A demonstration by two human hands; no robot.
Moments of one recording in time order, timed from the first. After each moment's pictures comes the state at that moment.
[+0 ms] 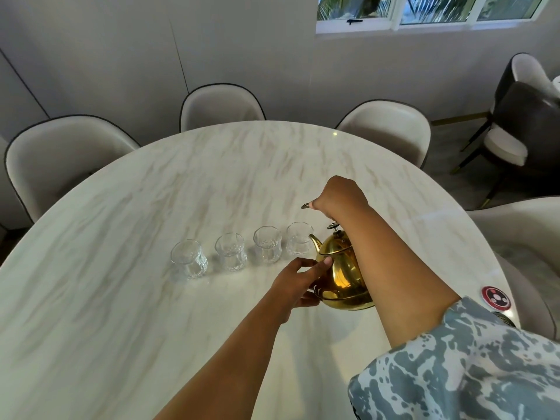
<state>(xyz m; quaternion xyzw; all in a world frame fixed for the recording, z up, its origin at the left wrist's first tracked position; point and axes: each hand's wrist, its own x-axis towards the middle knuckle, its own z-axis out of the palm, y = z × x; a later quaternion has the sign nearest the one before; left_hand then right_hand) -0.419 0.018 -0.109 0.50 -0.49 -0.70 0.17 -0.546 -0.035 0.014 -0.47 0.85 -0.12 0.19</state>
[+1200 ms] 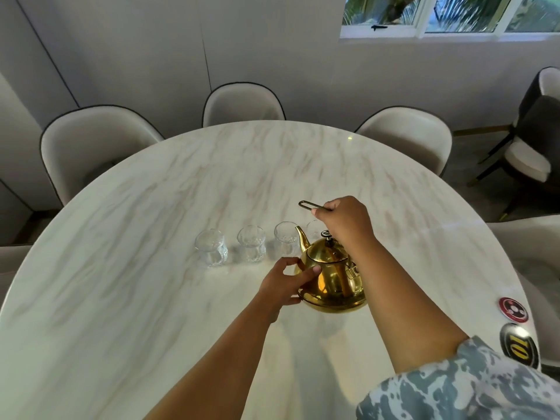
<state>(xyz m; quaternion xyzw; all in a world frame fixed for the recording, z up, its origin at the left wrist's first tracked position) -0.358 0.018 -0.117 0.53 -0.46 -0.68 0.22 -0.502 -0.001 -0.013 -0.48 0.79 -0.32 0.21</state>
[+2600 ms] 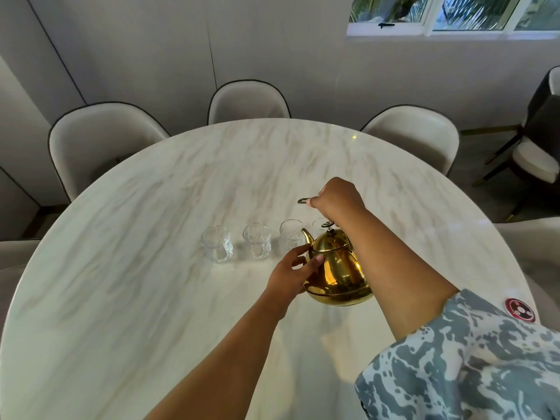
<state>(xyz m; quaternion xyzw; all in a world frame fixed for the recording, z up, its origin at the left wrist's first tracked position) -0.360 0.025 -0.099 0.49 -0.48 -0.67 0.28 -0.487 -0.040 0.006 -0.49 0.82 -0.20 0.21</state>
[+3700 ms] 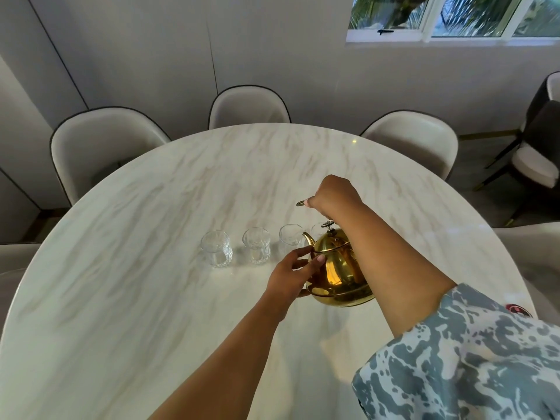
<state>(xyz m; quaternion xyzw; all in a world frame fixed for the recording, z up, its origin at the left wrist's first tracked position) -0.364 0.022 -0.094 0.49 -0.48 -0.67 0.29 -0.482 -0.048 0.023 -0.52 0.83 -0.11 0.18</state>
